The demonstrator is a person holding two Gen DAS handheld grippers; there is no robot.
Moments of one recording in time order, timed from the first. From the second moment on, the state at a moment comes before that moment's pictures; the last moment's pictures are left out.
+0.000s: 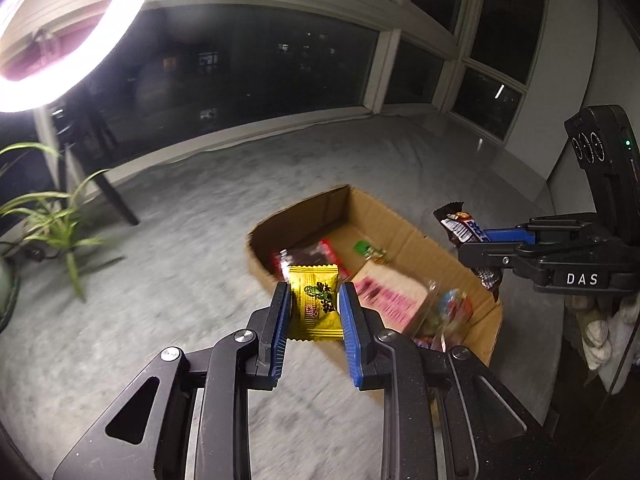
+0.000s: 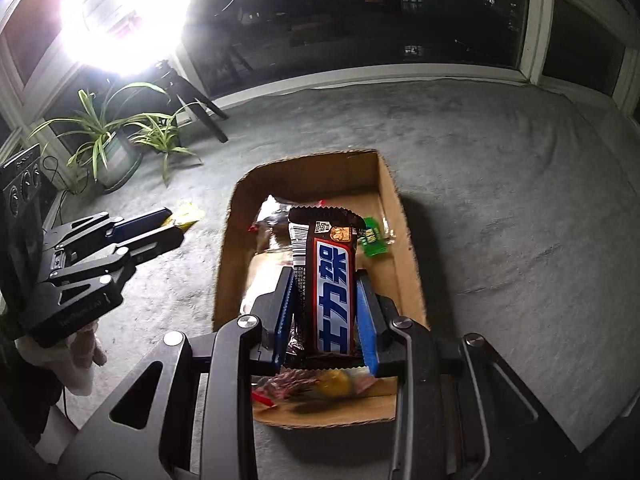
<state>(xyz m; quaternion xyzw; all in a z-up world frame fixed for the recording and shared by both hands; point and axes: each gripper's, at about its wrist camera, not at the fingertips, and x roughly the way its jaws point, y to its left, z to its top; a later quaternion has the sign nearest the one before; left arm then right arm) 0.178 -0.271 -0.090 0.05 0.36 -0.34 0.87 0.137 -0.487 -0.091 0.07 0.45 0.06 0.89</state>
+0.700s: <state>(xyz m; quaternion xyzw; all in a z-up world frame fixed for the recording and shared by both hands) 0.209 -0.330 -0.103 0.06 0.38 -0.32 0.86 0.175 -0.507 -0.125 0.08 0.47 0.07 0.88</state>
